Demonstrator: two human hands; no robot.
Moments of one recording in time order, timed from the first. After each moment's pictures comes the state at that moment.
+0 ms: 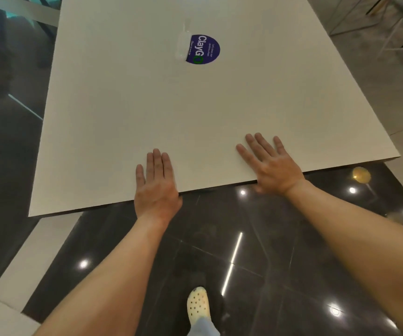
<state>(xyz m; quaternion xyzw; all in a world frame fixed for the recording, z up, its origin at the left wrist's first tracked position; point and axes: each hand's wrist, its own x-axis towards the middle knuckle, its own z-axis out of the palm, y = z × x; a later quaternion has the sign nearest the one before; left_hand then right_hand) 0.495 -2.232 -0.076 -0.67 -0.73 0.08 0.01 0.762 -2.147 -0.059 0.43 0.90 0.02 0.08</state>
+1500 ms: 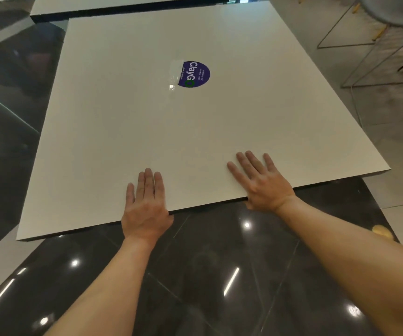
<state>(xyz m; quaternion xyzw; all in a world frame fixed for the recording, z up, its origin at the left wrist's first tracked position) 0.617 -2.139 -0.074 -0.61 -0.79 0.02 0.03 0.858 -1.999 -0.050 0.32 0.94 0.06 0.09</state>
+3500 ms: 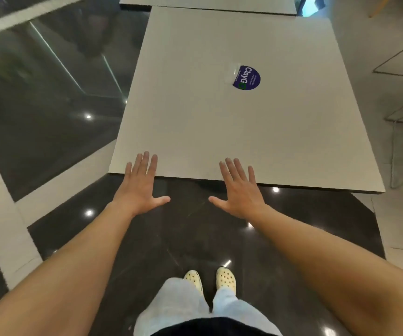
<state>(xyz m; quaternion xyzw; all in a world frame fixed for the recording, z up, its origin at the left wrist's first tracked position) 0.521 -2.194 0.013 -0.55 -0.82 0.06 -0.14 0.762 -2.045 0.005 0.33 0.93 -0.10 0.11</state>
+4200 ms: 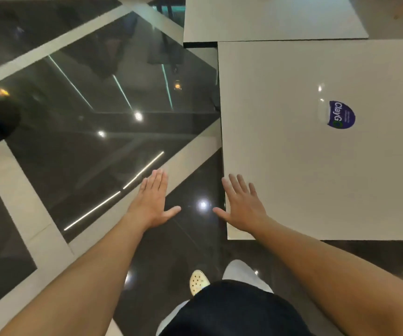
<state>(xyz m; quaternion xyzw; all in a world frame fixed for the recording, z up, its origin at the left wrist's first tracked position) 0.174 -2.228 0.020 -0.58 -0.80 0.08 -0.15 0.409 -2.103 0.017 0.37 0.91 -0.16 0.12</state>
